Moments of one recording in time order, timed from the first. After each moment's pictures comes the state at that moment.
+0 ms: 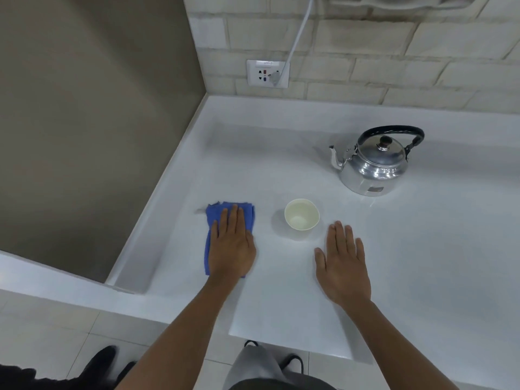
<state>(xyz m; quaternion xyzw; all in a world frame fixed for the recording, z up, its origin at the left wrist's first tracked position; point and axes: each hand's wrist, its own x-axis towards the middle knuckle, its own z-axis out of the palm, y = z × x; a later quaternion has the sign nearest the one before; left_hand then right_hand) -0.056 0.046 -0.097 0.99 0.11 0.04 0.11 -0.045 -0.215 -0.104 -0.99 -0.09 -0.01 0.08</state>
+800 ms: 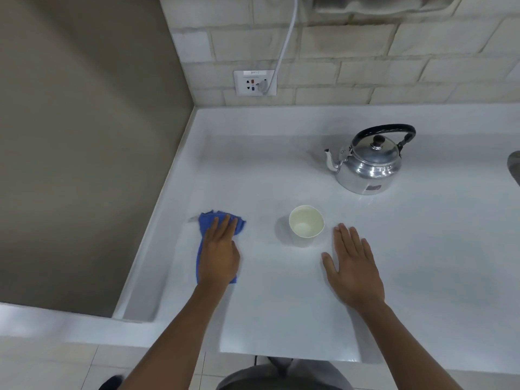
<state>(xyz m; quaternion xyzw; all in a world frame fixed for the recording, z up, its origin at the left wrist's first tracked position) -0.042 0.099 -0.103 0.97 0.02 0.14 0.18 -0.047 -0.216 -0.097 -0.99 -0.07 0.00 0.15</state>
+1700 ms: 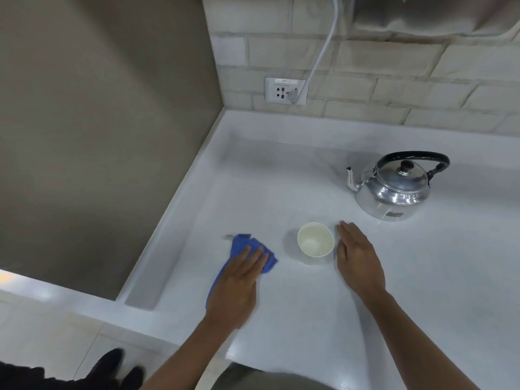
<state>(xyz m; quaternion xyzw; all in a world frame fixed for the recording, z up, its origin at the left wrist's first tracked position) -0.106 0.056 -0.087 0.98 -0.08 0.09 0.15 0.039 -0.220 -0.102 -0.96 -0.15 -0.07 0.24</state>
